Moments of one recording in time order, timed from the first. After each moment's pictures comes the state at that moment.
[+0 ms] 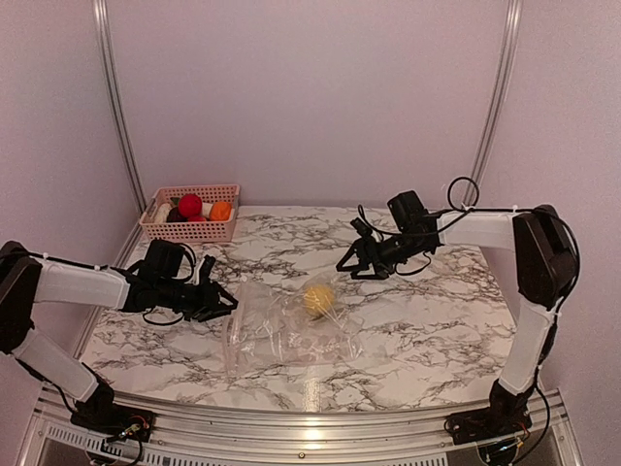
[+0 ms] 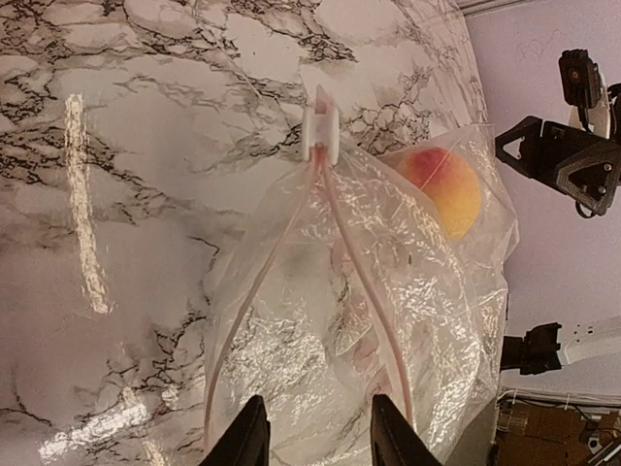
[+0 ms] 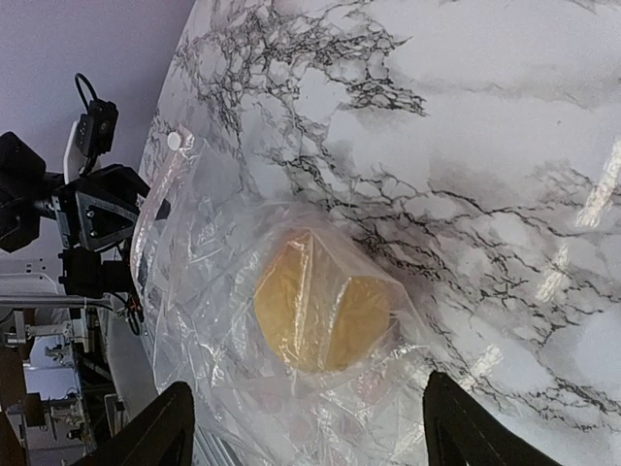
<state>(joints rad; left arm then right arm) -0.48 1.45 0.61 0.08 0.55 -0.71 0.43 1.86 1.29 -0.41 -0.82 0.29</state>
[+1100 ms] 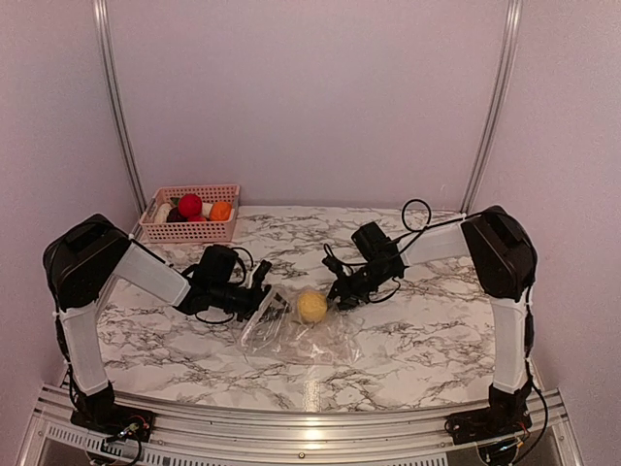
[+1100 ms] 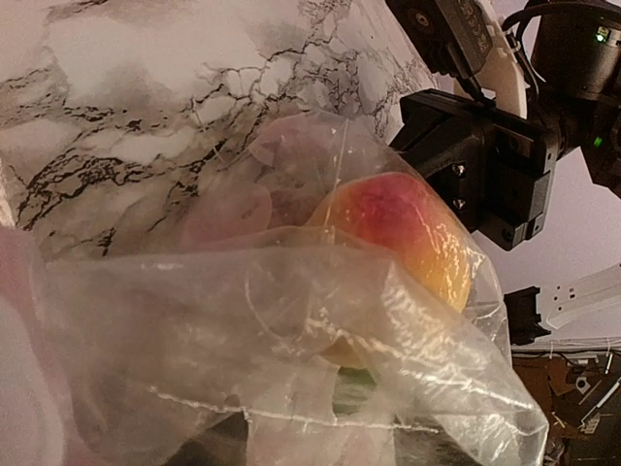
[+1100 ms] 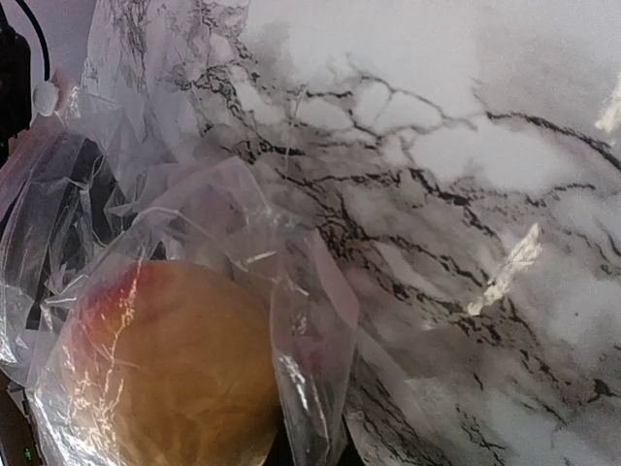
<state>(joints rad) -0.65 1.93 0.85 0.43 0.68 -0.78 0.57 2.13 1.35 -0.36 -0.76 0.31</state>
